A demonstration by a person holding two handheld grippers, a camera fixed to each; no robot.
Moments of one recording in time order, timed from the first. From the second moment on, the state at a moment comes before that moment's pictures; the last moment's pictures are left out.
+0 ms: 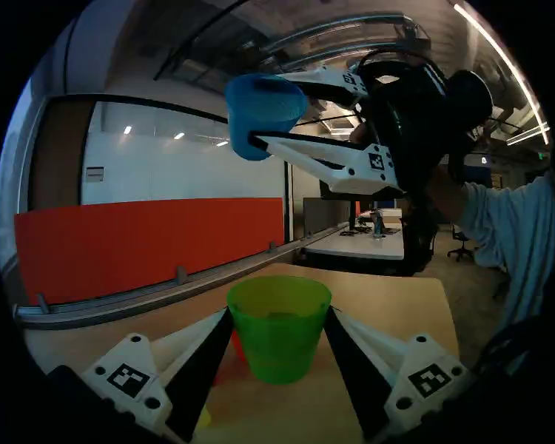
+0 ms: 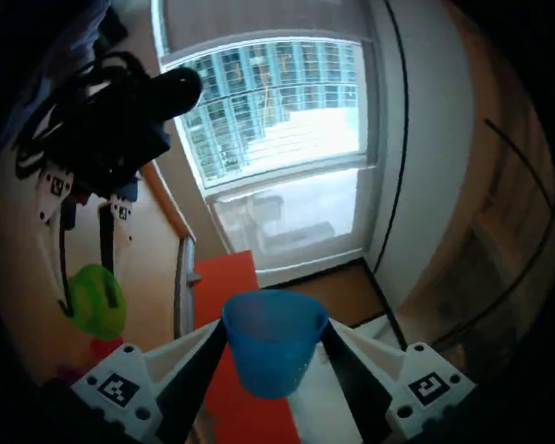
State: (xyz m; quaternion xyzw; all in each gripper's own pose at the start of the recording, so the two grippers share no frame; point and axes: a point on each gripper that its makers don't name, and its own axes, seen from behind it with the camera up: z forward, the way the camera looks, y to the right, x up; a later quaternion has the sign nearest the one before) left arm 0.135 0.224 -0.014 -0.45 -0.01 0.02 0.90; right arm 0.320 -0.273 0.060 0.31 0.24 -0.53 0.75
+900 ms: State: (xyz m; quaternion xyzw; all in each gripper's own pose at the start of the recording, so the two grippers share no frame) left arm 0.146 0.218 -0.009 -0.43 0.00 0.03 0.90; right arm 0.307 -0.261 0.023 0.42 0.04 -0.07 0.90
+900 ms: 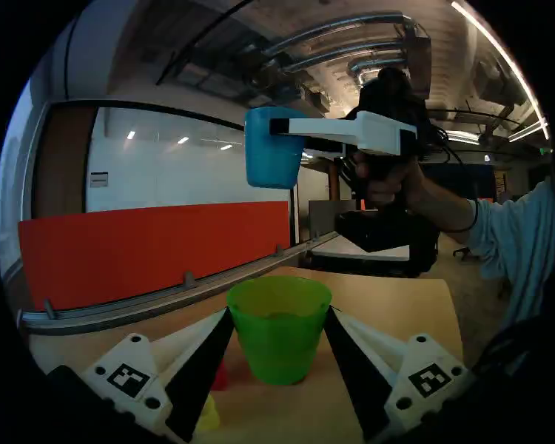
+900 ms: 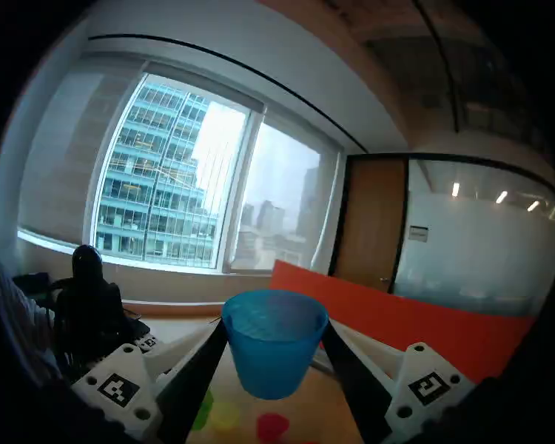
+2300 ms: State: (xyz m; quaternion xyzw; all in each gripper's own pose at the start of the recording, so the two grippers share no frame) left arm 0.121 0.160 0.006 -0.39 -0.04 0.07 0.92; right arm 0.231 -0.228 0.007 0.42 -0.02 -0.07 0.90
